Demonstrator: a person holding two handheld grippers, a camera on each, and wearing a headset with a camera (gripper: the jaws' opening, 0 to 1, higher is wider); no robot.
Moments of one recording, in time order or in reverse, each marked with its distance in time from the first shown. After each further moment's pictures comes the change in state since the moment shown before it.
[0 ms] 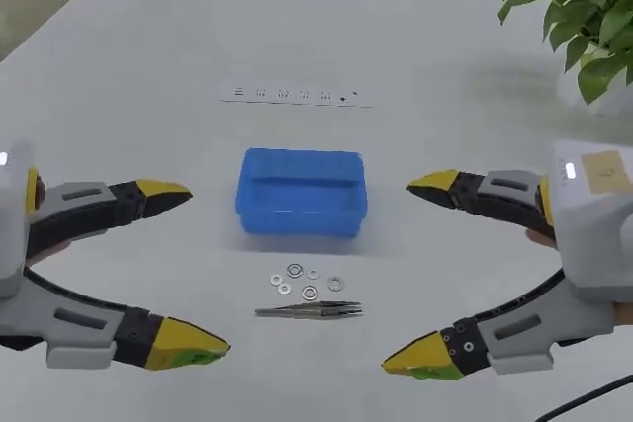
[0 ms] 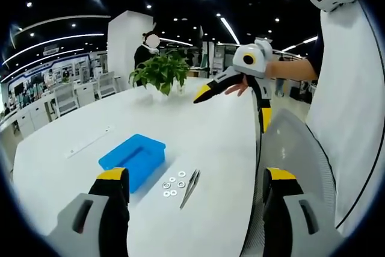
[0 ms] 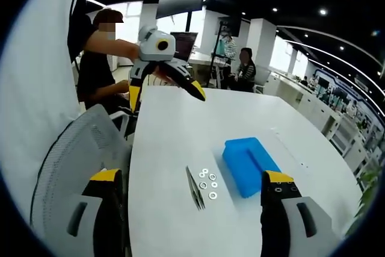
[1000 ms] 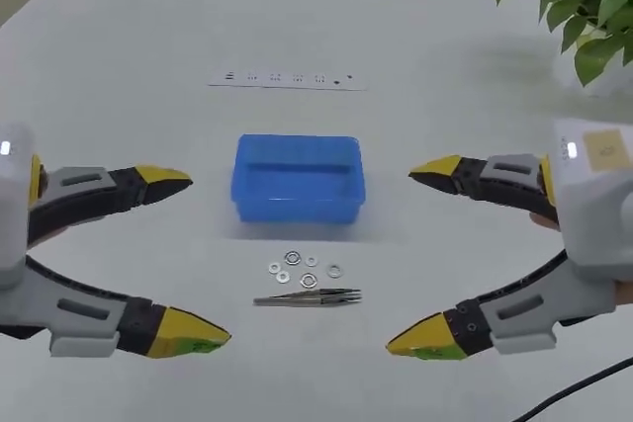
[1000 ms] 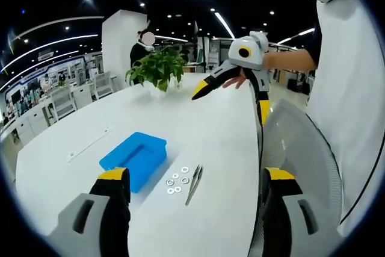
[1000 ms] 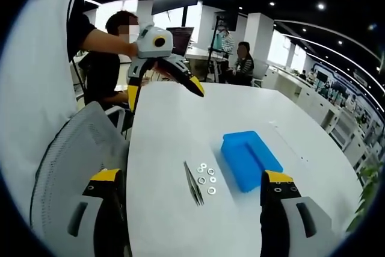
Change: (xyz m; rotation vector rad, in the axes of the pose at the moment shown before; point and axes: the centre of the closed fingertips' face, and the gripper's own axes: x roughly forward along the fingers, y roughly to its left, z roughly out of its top) left arm 0.005 0.006 -0.012 0.059 0.043 -0.015; right arm 0.003 -0.004 -0.011 0.022 0.046 -0.007
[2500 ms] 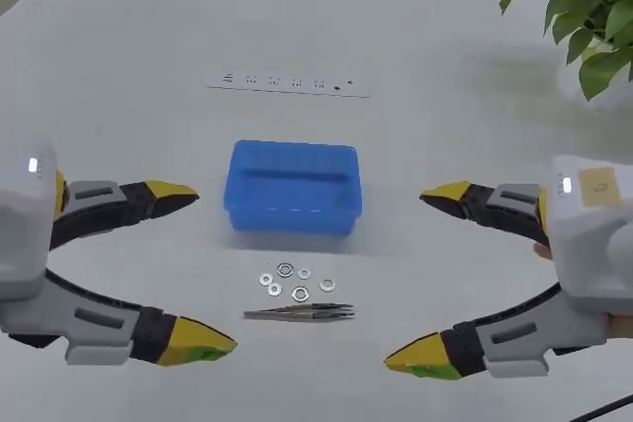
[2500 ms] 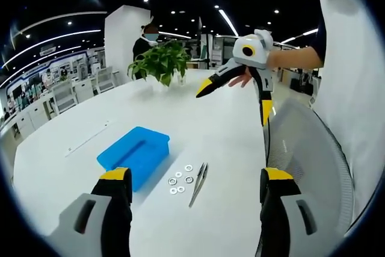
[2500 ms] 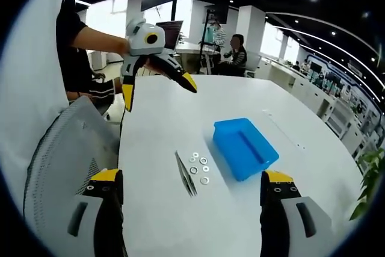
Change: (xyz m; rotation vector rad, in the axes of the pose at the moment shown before) left arm 0.022 0.013 -0.011 -0.035 0.024 0.016; right arm 0.005 -0.019 -0.025 0.054 0.035 -0.046
